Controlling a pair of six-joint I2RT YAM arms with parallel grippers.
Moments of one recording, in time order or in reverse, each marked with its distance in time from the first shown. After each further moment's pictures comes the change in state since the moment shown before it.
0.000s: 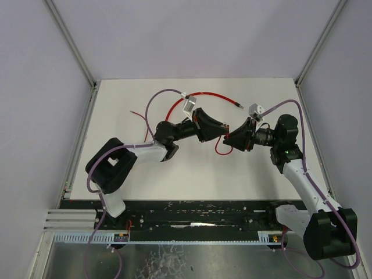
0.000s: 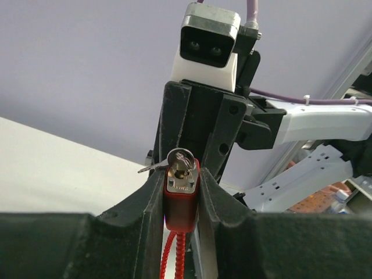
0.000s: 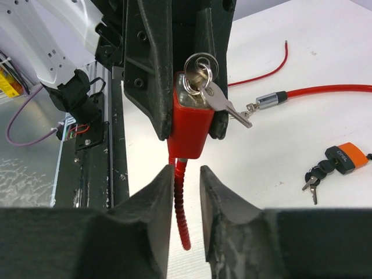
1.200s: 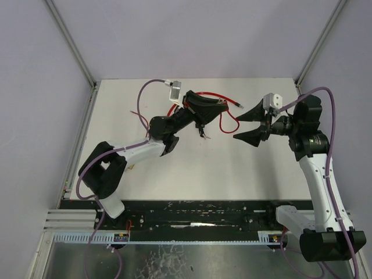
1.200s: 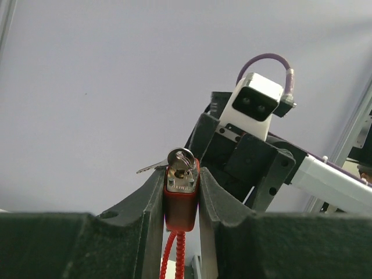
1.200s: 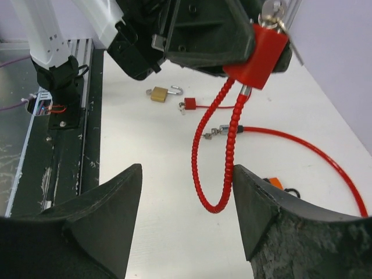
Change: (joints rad) left arm 0.000 -0.062 0.116 0.074 -0.250 -0.043; right arm -0.093 -0.039 0.452 -0.642 -0.115 -0.481
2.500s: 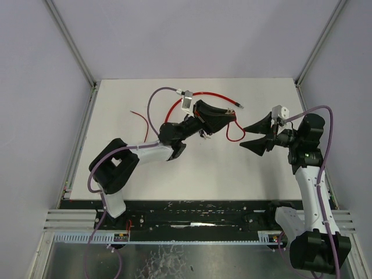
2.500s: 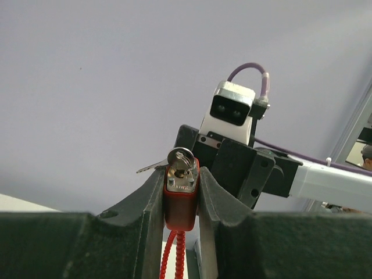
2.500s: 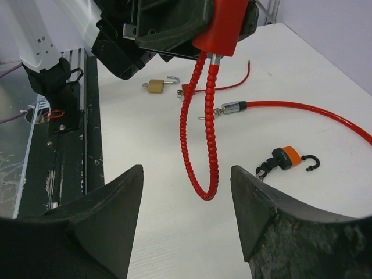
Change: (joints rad) left arm -0.070 0.101 -0.019 0.065 0.002 0.080; right arm -0.175 -0.099 -0.340 0.316 -0.107 0.194
